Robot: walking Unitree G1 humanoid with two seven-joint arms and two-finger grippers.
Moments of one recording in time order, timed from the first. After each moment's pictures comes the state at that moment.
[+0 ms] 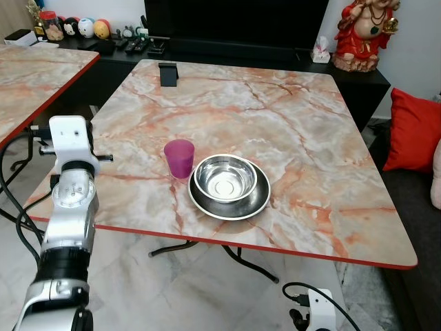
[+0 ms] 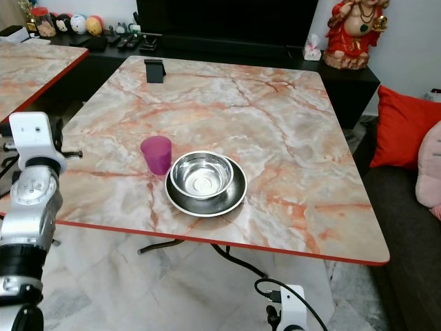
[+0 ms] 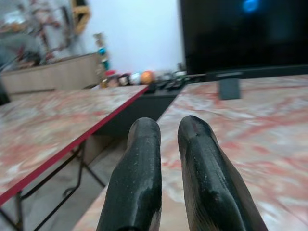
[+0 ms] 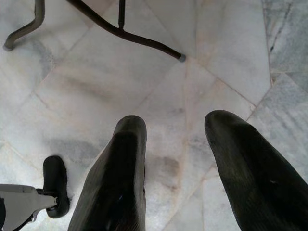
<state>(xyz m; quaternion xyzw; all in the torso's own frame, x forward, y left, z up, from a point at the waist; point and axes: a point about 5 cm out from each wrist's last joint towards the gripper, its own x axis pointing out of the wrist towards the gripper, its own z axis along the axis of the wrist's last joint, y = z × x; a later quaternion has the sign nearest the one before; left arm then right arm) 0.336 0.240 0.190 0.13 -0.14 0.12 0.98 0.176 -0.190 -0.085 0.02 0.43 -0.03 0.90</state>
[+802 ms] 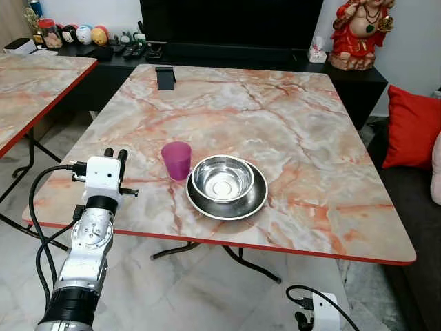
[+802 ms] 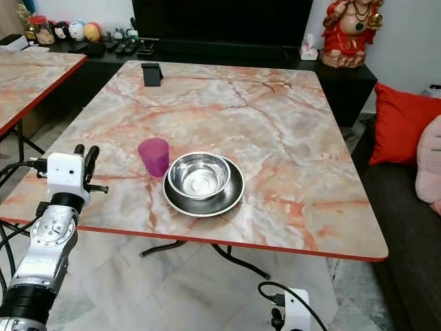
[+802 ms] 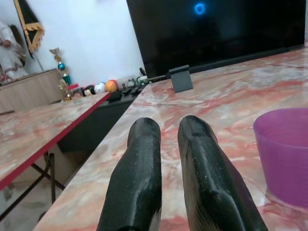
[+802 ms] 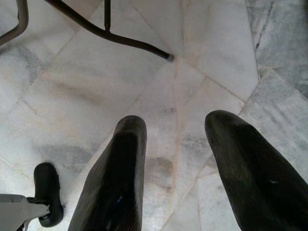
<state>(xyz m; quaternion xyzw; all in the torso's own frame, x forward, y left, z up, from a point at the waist) 0.319 0.213 0.152 0.15 -0.13 0.04 0.98 0.168 -0.197 -0.087 0.01 0.43 -0.06 0.90</state>
